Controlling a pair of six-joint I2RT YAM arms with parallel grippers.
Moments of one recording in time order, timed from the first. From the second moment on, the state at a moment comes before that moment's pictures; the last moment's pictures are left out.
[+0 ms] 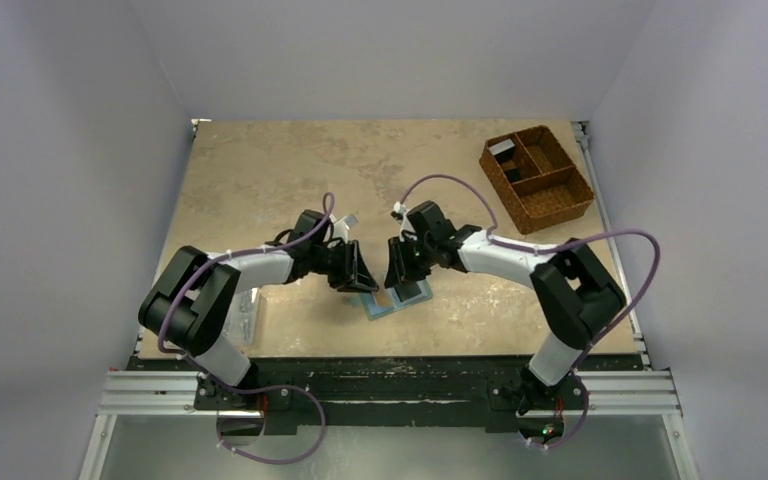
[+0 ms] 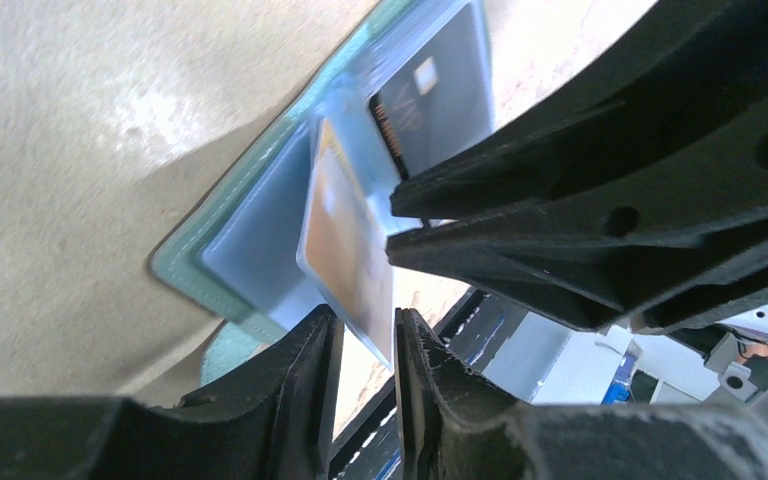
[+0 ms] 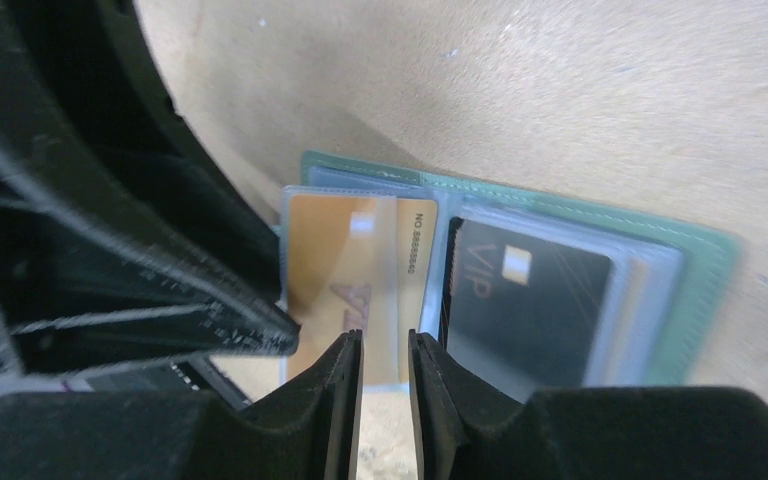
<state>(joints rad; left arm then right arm) -0.47 1.61 0.70 0.01 0.68 -0.70 0.69 1.70 0.98 -0.23 -0.35 0.48</state>
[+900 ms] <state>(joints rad) -0.52 1.72 1.01 -0.06 0.72 -0.63 0.31 1.39 1.03 -0.44 -0.19 0.41</state>
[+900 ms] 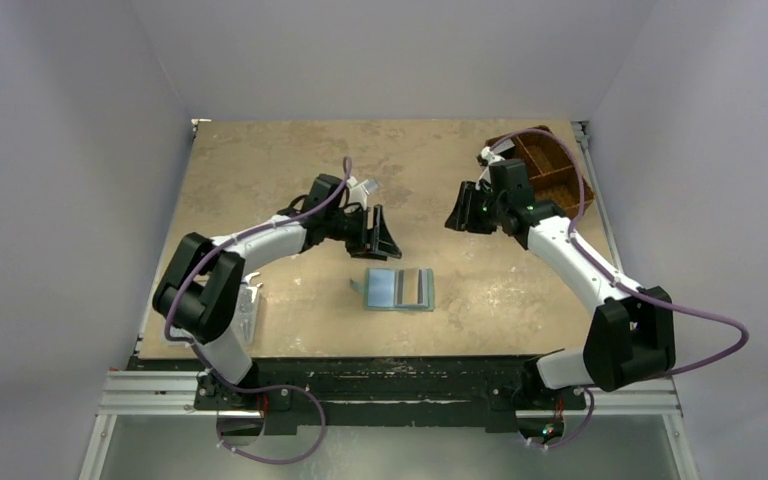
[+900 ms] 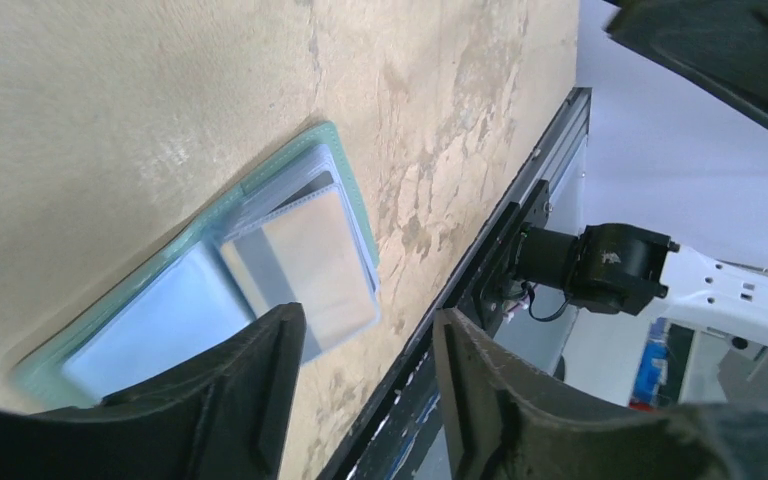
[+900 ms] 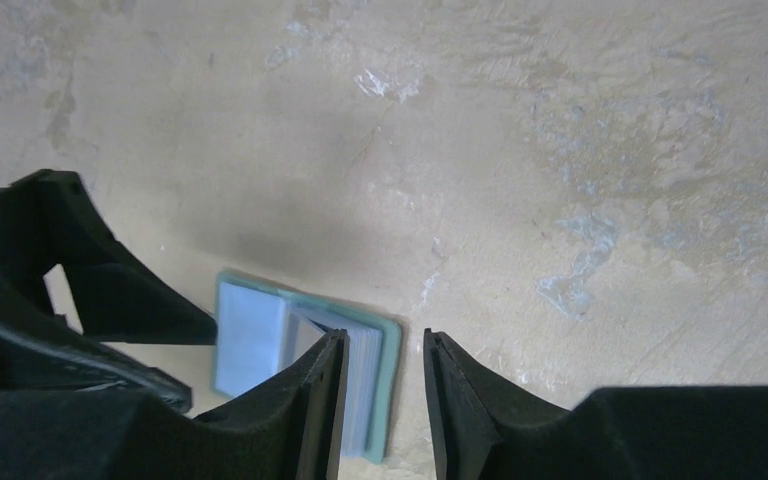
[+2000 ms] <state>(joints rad) -0.45 1.62 1.04 -0.28 0.58 -0.35 -0.07 2.15 1.68 -0.15 -0.06 0.97</state>
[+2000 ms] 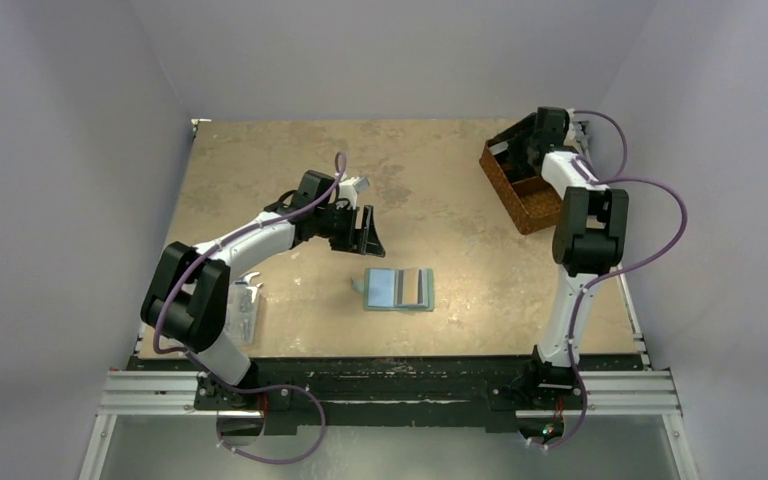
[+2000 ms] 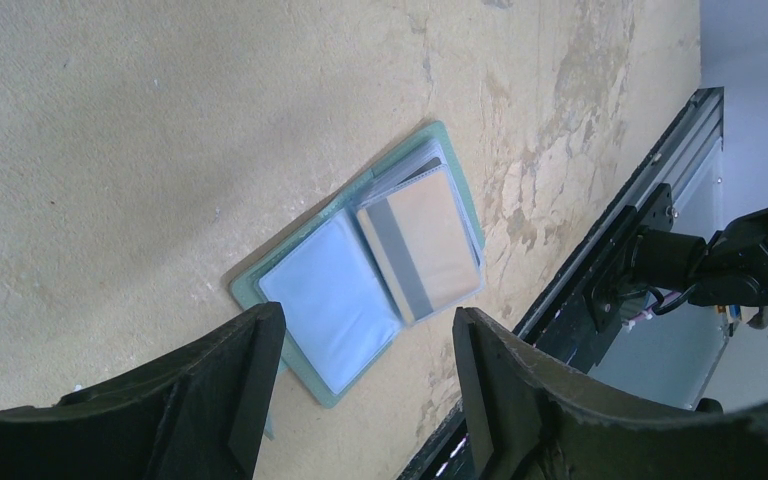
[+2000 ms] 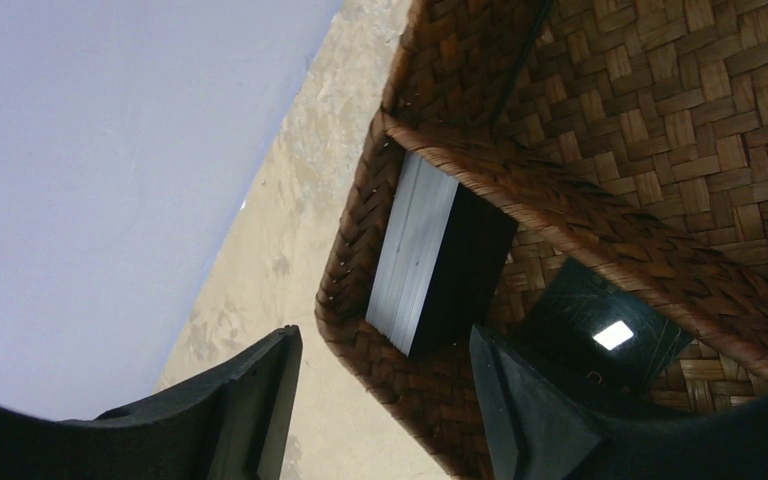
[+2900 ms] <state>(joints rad) -0.45 1.62 1.04 -0.28 0.58 -0.35 -0.06 2.24 1.75 -0.17 0.07 1.06</state>
